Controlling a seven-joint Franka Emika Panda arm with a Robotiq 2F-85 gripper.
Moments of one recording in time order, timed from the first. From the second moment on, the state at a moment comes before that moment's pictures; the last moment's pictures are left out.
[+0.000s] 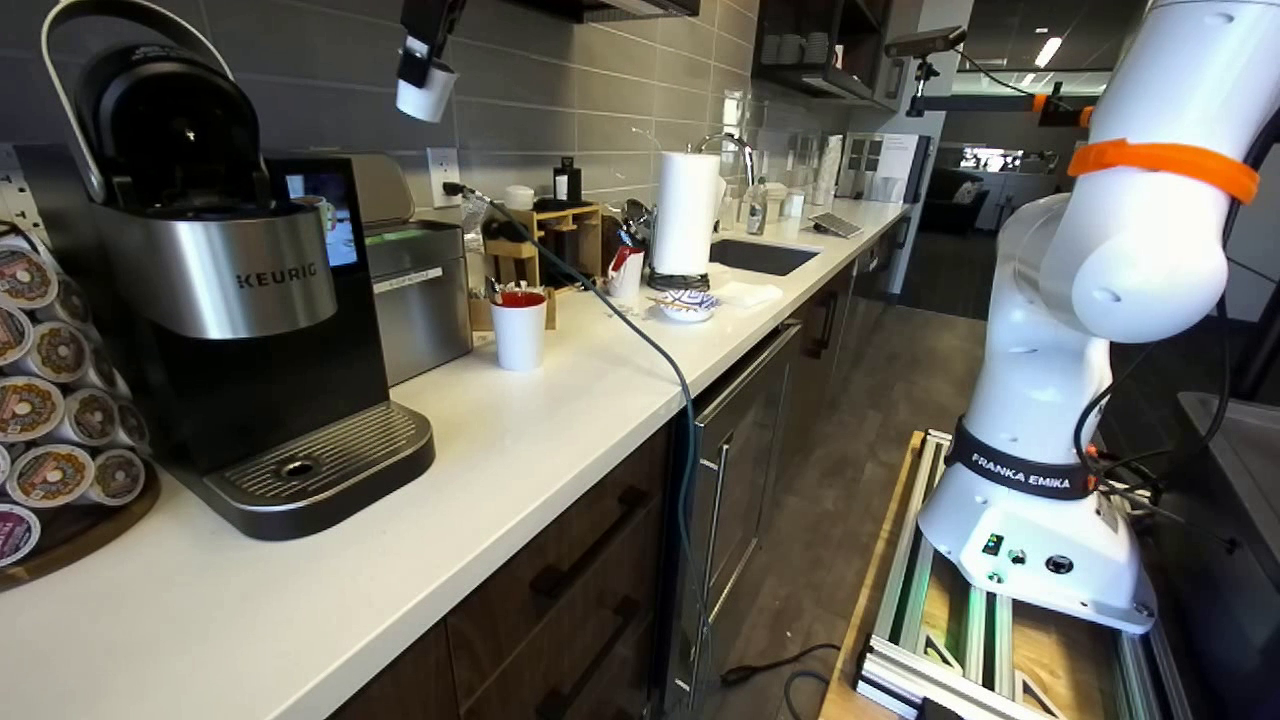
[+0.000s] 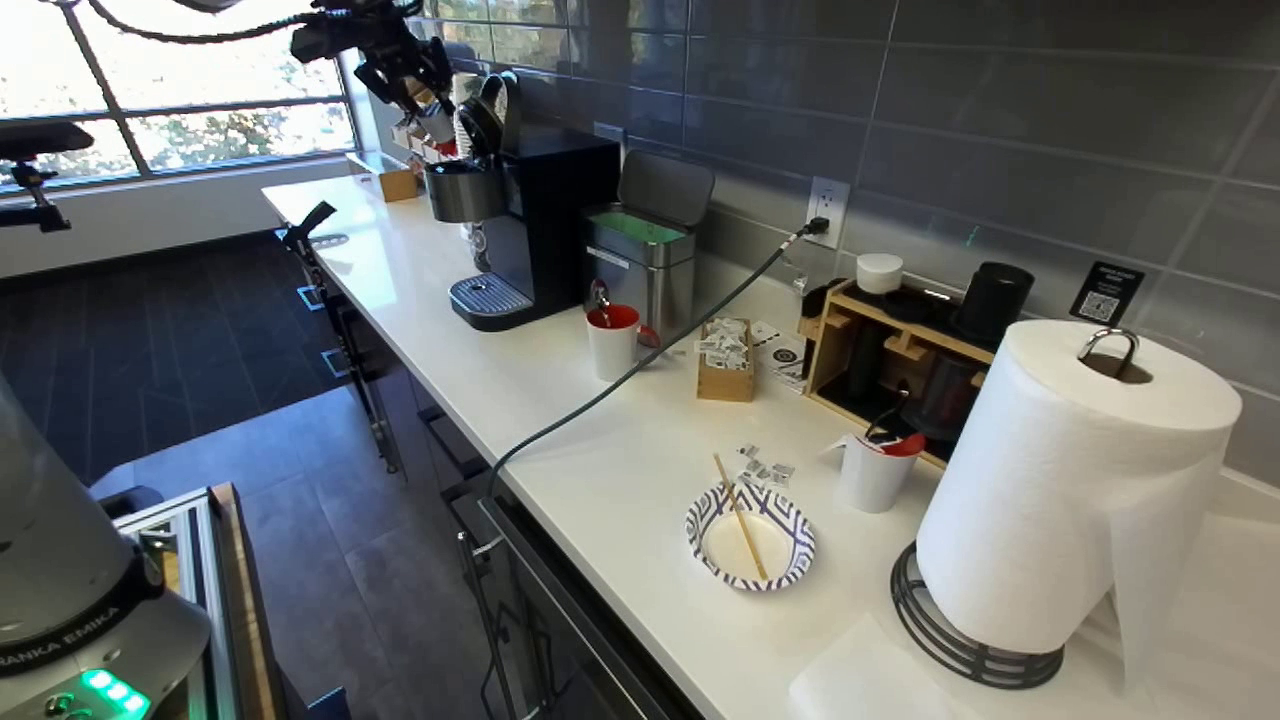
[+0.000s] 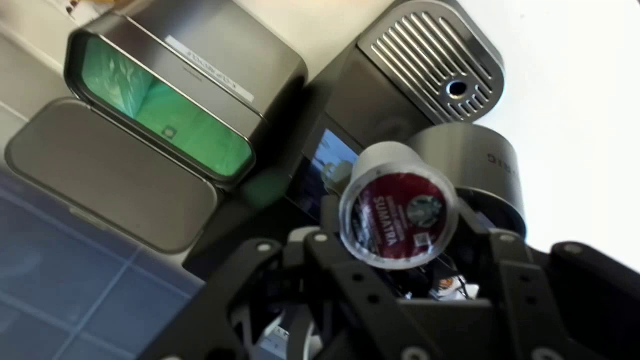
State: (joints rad) arm 0.27 -0.20 0.31 -1.94 -0.18 2.25 -0.14
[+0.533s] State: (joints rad) arm 0.34 0.07 0.37 -1.69 -0.17 2.23 -0.19
